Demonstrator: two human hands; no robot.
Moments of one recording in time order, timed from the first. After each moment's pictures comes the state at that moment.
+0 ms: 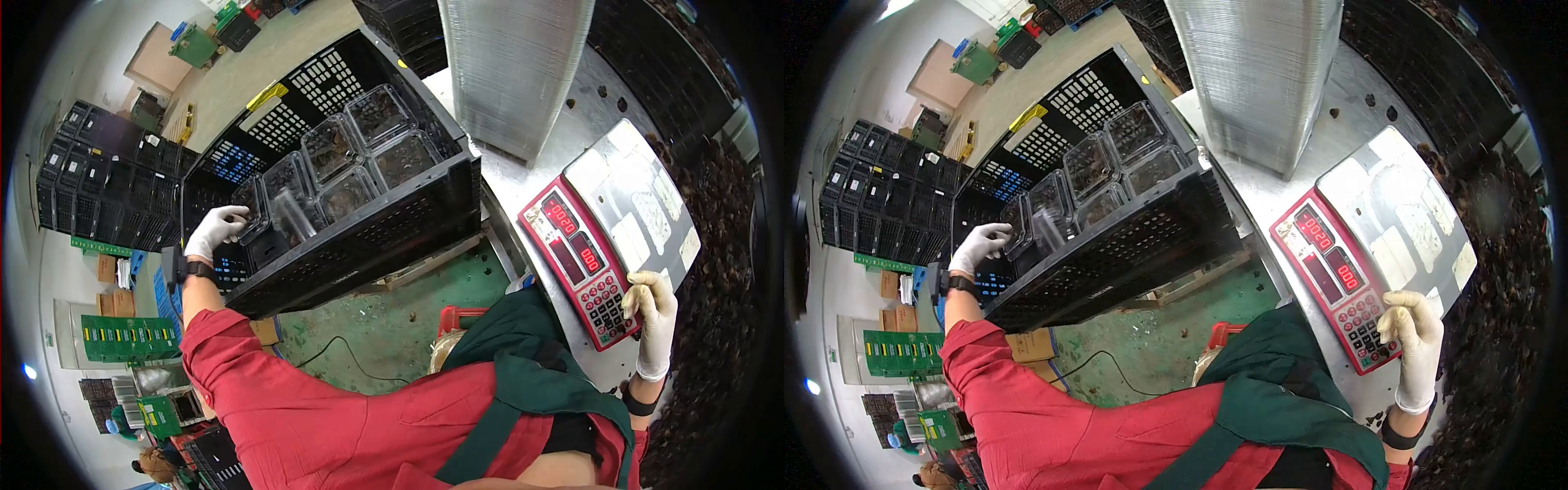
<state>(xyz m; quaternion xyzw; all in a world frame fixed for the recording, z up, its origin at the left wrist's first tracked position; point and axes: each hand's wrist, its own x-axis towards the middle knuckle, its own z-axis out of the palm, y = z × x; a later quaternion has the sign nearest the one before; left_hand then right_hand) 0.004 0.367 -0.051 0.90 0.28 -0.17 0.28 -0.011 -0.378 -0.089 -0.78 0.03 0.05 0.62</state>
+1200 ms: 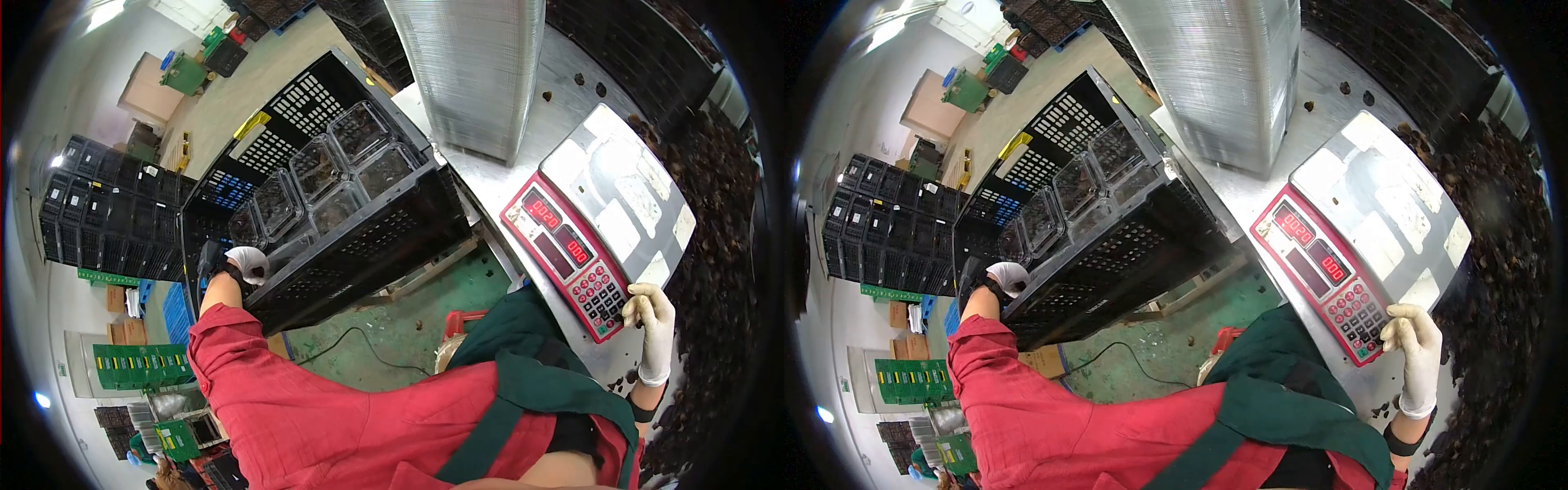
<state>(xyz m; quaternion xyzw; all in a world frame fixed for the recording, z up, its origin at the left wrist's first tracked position) 0.036 0.419 -0.152 0.79 -0.24 -0.56 -0.07 -0.043 -0.415 -0.108 -0.77 0.12 0.07 0.62</state>
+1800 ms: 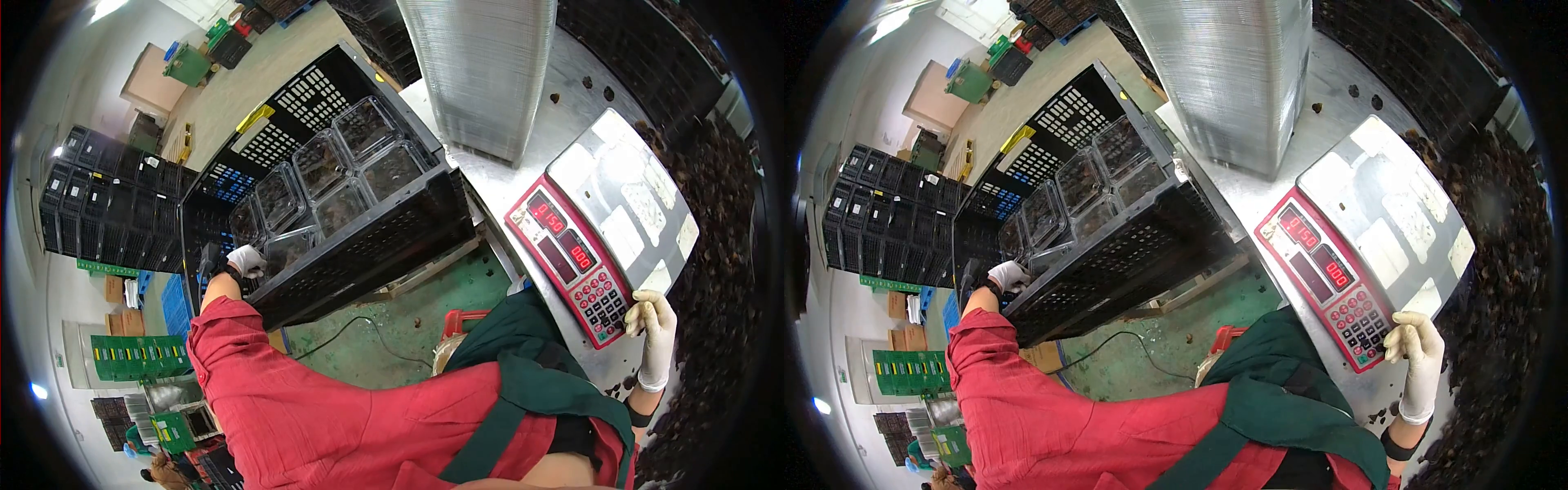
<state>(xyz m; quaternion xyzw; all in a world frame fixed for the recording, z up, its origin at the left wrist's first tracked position) 0.011 0.389 -0.146 0.76 0.48 -0.35 0.25 -0.042 -0.421 -0.117 -0.75 0.12 0.05 0.64</state>
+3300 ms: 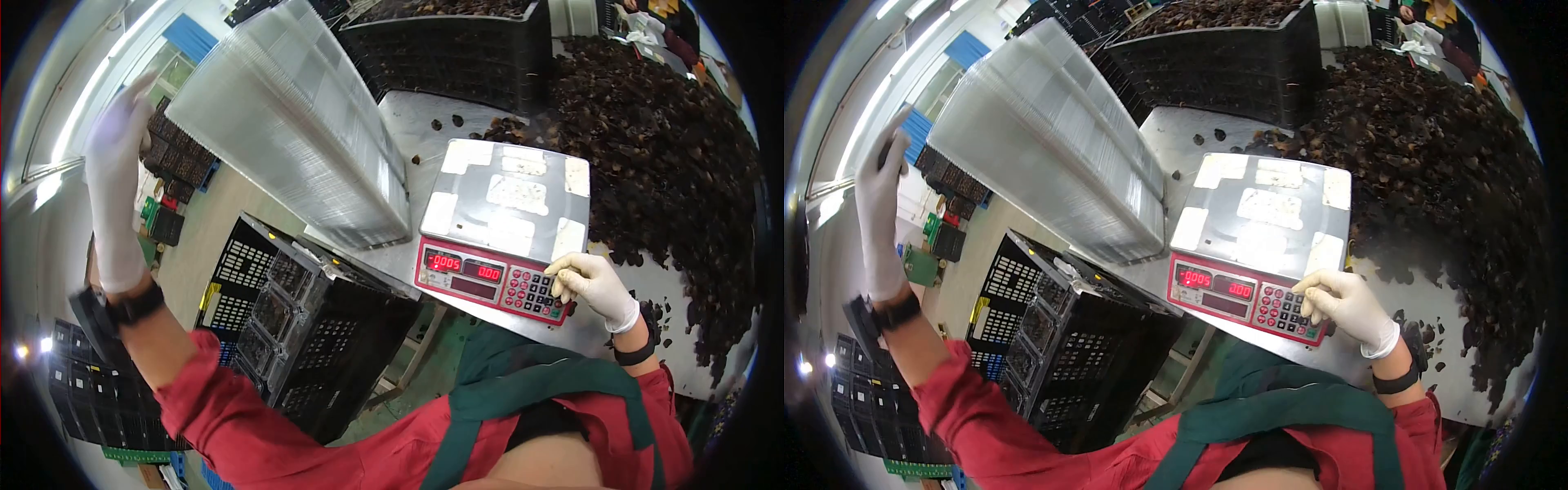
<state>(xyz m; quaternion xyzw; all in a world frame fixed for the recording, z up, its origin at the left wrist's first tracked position) 0.200 -0.031 0.228 0.86 -0.30 0.33 0.24 -0.053 -0.417 -0.100 -0.72 0.08 0.06 0.68</state>
